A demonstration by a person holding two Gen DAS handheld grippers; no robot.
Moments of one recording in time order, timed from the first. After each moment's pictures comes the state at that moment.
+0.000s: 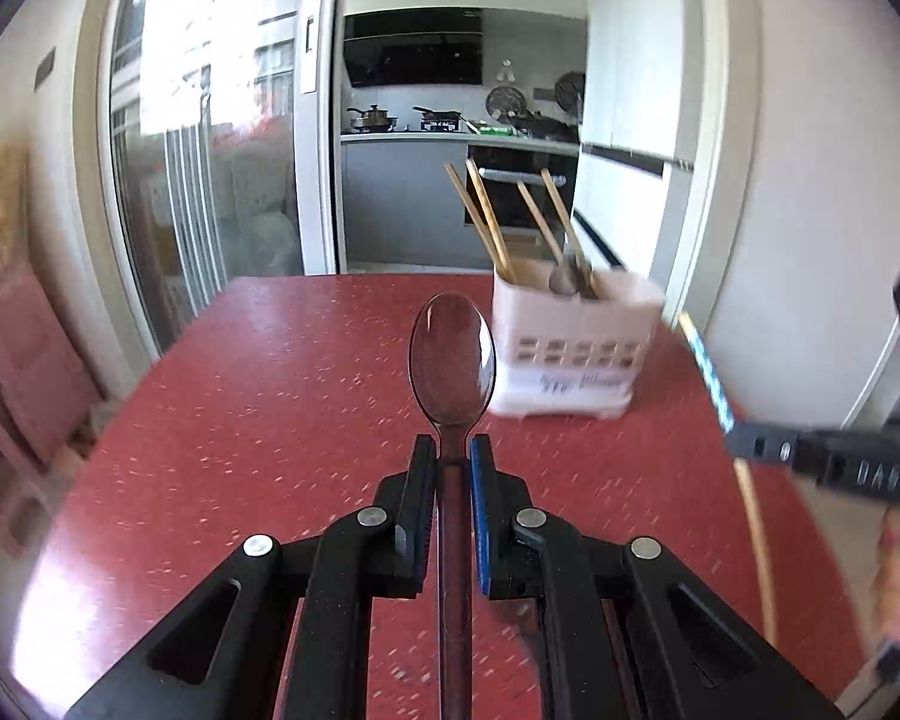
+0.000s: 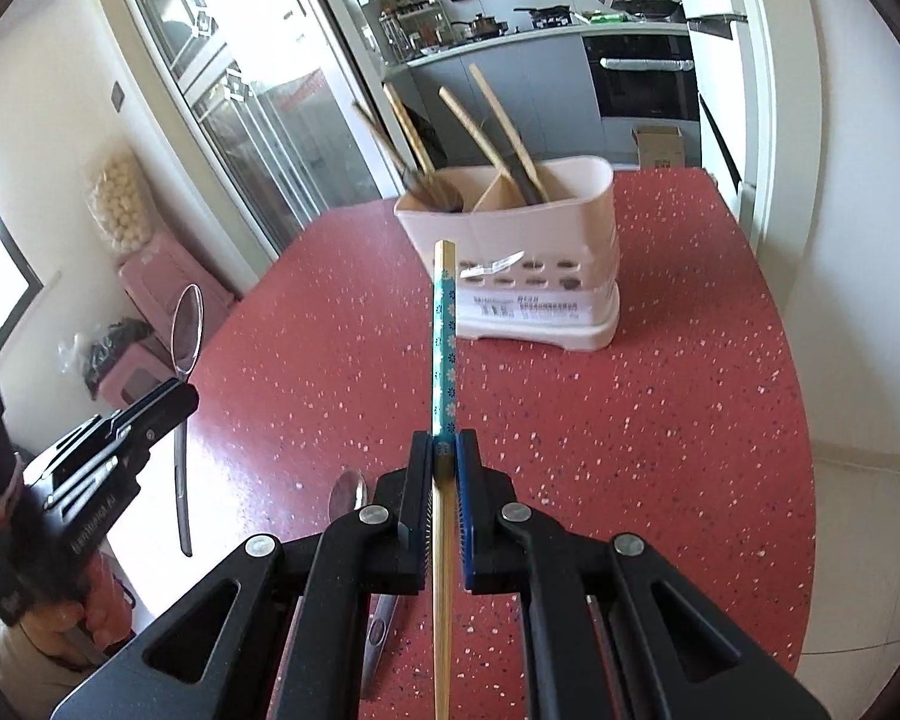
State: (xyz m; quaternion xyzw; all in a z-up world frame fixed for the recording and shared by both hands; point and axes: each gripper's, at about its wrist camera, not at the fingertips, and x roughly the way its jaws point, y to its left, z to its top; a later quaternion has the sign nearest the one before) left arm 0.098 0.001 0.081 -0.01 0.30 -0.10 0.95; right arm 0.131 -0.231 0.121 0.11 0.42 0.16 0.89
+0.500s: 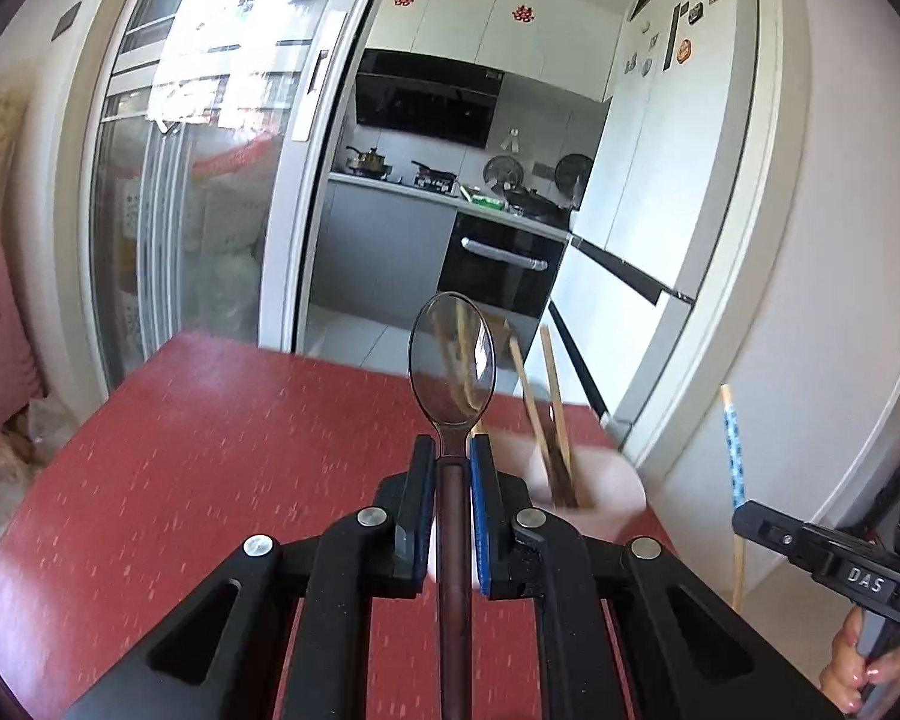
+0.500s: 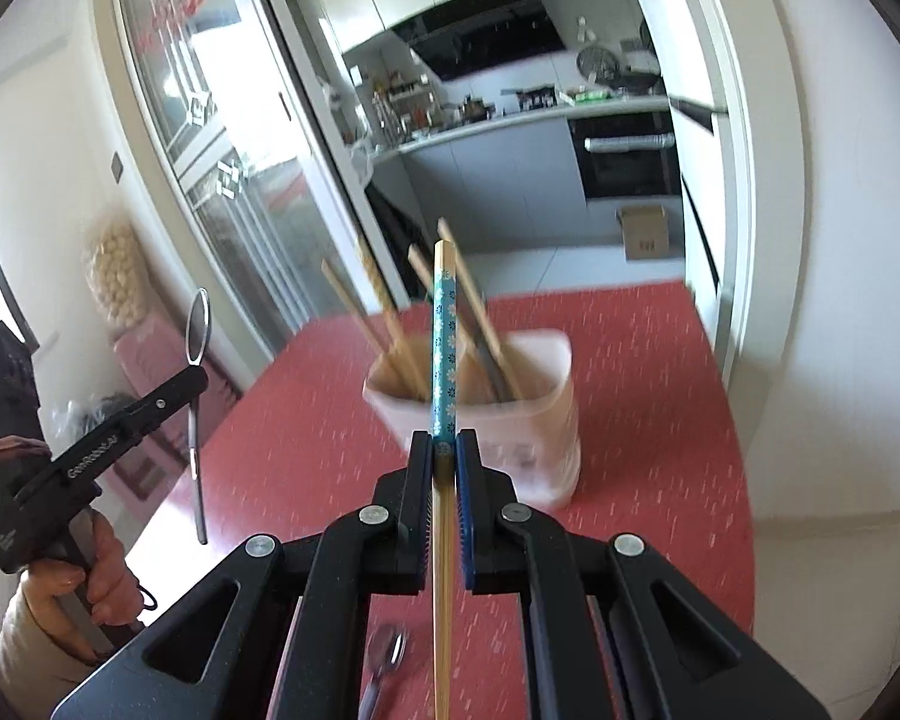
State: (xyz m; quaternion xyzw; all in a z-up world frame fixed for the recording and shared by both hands) left arm 0.198 -0.003 0.130 -0.11 0.24 -0.13 0.96; right arm 0.178 -0.263 0.181 0.12 0.32 0.13 0.93
